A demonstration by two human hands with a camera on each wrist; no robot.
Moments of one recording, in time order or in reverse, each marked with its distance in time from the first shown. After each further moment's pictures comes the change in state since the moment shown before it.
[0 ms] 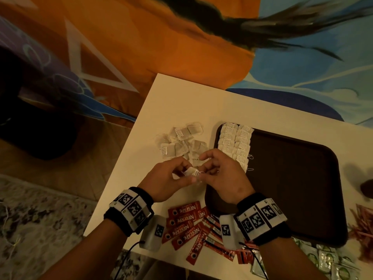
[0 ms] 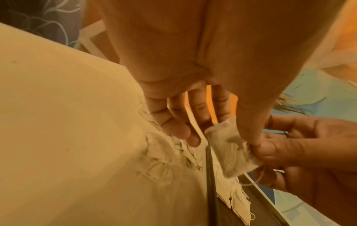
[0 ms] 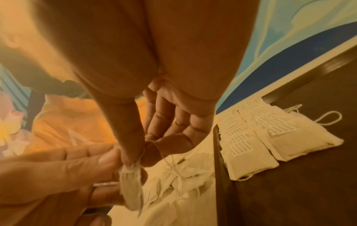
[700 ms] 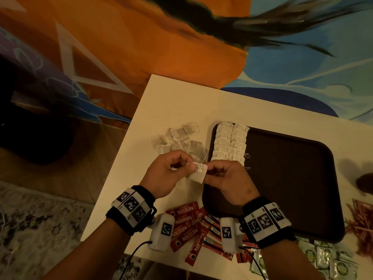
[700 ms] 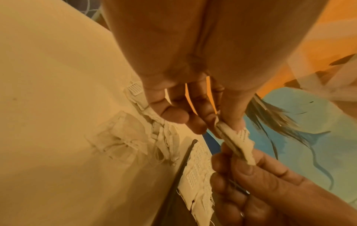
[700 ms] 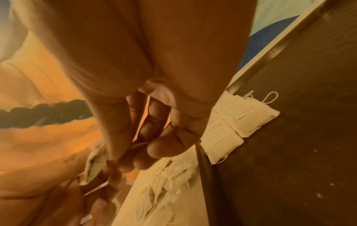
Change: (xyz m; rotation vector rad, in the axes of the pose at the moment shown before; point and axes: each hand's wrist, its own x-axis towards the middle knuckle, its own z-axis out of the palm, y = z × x) left_hand 0.014 0.011 0.005 -0.321 0.069 0.092; right_hand -0.012 0.009 -0.013 0.284 -0.040 -0.037
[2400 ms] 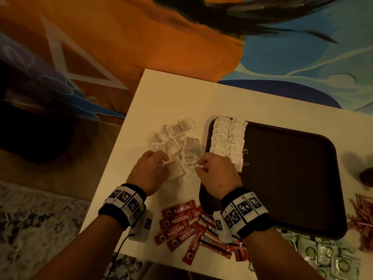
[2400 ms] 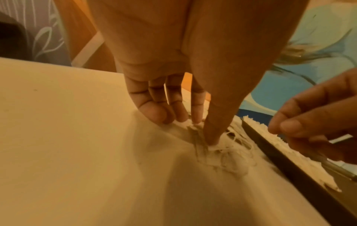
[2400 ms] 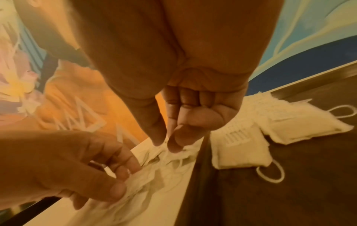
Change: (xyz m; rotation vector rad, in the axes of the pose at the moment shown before) left_hand 0.007 -0.046 -0.022 0.711 0.093 -0.203; right_hand 0.028 0.010 0.018 -0.702 0.156 0.220
